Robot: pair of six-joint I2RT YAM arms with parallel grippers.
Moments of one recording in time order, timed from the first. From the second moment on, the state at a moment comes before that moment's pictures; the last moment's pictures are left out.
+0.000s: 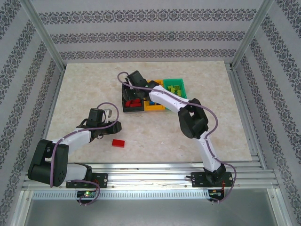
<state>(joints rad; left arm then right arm) -0.17 1.31 0.48 -0.10 0.32 -0.37 0.72 2.25 1.93 -0.53 -0.02 0.29</state>
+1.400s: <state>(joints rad) -0.01 1.31 0.43 -0.04 0.40 -0.45 1.11 2.05 1.33 -0.29 -0.17 0.04</state>
